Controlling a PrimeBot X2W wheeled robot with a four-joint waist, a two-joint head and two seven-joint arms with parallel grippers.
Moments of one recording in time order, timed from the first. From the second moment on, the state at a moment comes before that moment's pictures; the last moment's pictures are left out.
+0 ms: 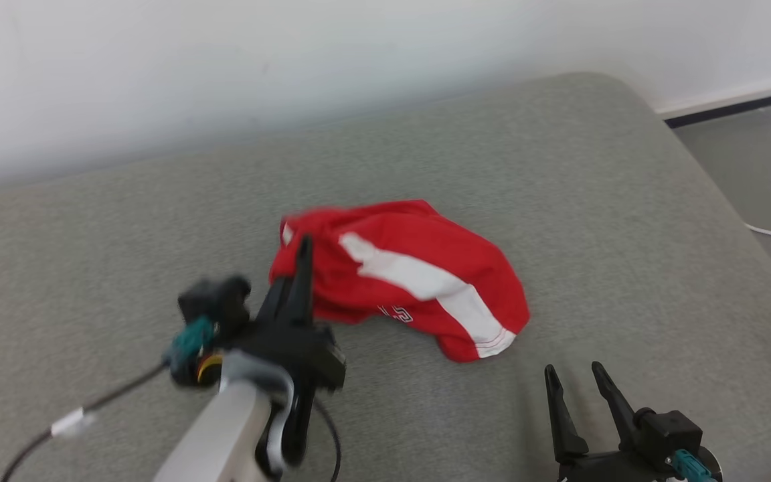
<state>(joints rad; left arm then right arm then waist) -0.59 0.09 -0.54 0.48 -0.77 0.10 -0.26 -0.07 -0.05 0.02 0.35 0.16 0.13 -0.26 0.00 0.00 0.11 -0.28</state>
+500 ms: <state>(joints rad) -0.20 0.09 -0.44 0.37 -0.63 0.08 -0.26 -0.07 -0.05 0.02 0.35 0.13 0.13 -0.26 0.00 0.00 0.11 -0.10</state>
